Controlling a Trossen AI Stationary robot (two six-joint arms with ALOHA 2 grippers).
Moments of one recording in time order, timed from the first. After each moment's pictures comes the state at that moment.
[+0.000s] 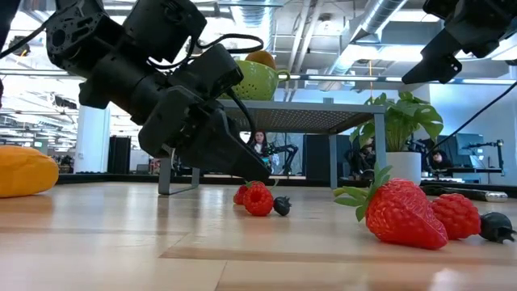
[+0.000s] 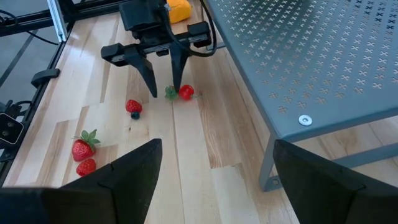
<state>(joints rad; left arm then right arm) -0.27 1.91 0.72 0.66 -0.24 -0.03 0.40 0.70 0.52 -0.41 0.39 0.42</state>
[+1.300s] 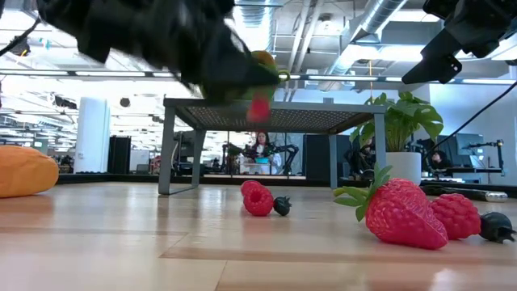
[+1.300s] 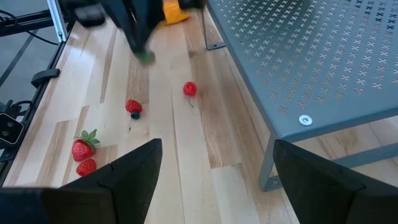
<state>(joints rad) -0.29 1.72 0.72 0.67 -0.24 -0.07 0.40 0.70 0.52 -0.41 0.39 0.42</state>
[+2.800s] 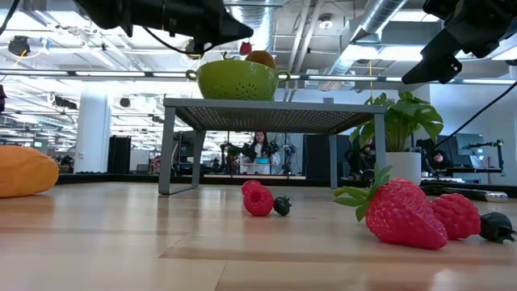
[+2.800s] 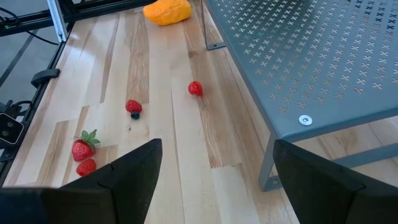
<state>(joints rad) 0.14 1.29 0.72 0.60 -0.24 0.08 0.40 0.70 0.52 -0.41 0.39 0.42</state>
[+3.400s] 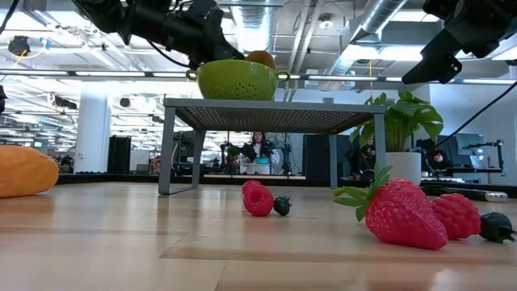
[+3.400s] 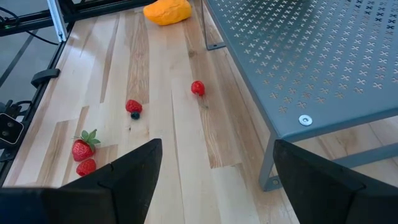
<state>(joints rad) 0.21 1.29 0.72 0.42 -0.24 0.07 0.40 0.70 0.52 -0.41 0.39 0.42</state>
